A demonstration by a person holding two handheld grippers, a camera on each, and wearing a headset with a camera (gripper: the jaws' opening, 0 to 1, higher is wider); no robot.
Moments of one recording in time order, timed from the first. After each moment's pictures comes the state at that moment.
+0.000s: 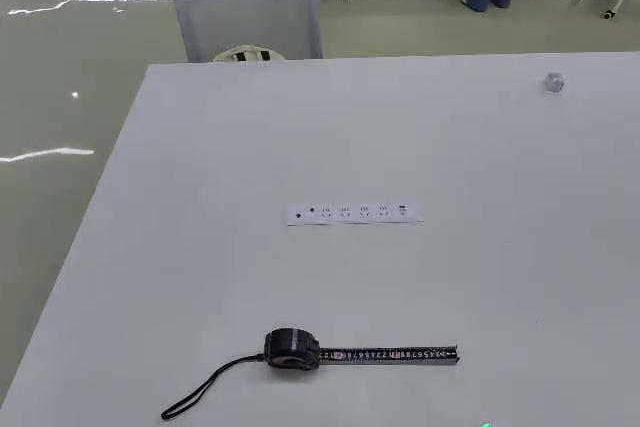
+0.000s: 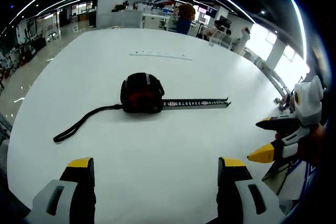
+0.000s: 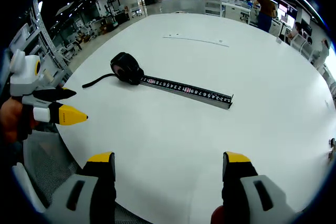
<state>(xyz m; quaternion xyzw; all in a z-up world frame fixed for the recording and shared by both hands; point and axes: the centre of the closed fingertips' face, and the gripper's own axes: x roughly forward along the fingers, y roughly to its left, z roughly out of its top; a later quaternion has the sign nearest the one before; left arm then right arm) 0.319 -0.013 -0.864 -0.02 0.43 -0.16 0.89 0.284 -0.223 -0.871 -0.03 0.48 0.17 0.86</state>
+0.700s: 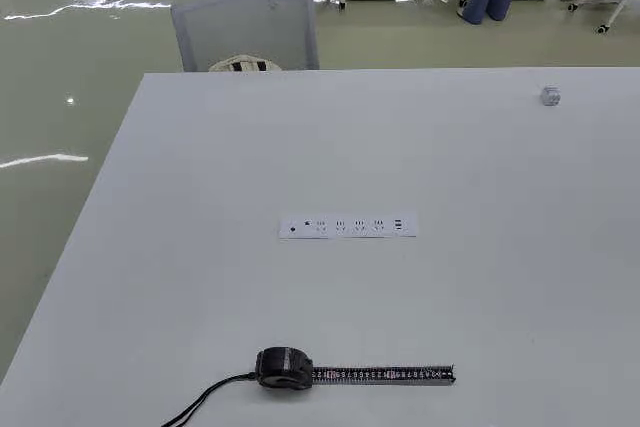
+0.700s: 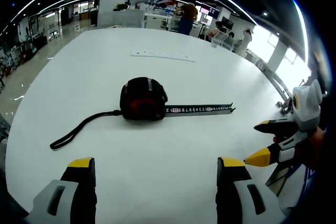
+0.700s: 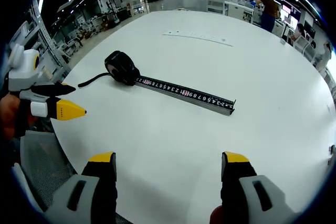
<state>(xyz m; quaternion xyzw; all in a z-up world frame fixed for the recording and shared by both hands) 0.342 -0.017 -0.868 -0.02 0.43 -0.16 0.89 0.306 -0.225 -0.883 -0.04 0.49 0.18 0.86</state>
